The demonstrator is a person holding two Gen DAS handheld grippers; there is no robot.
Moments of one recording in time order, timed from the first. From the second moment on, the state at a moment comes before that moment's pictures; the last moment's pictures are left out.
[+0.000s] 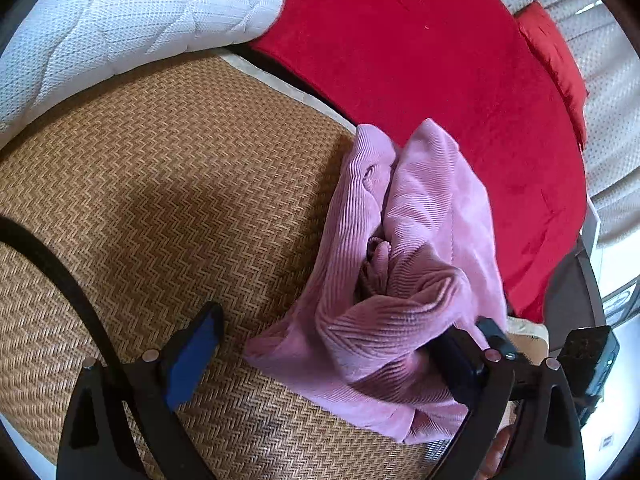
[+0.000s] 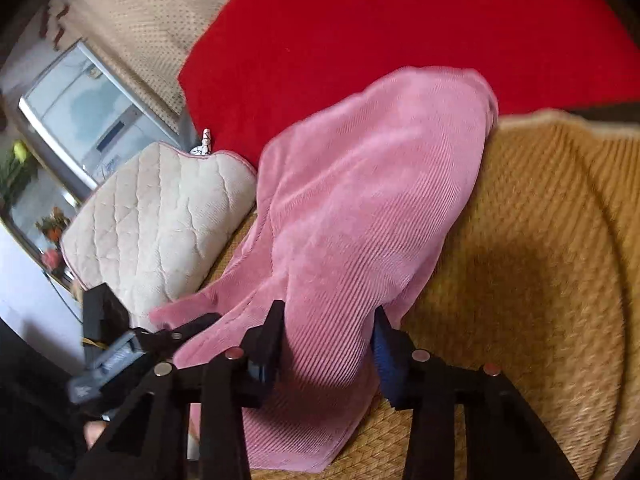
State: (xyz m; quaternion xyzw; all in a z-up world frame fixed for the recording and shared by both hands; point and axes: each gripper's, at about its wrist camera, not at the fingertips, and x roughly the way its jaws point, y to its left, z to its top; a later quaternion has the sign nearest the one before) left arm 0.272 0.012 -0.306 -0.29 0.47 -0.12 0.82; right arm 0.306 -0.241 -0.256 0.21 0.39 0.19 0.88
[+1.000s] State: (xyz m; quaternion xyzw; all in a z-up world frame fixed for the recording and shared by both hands) left arm 0.269 -0.021 -0.313 -0.17 0.50 -0.15 0.83; right arm 0.304 -0.248 -0.269 0.26 0.44 0.21 0.84
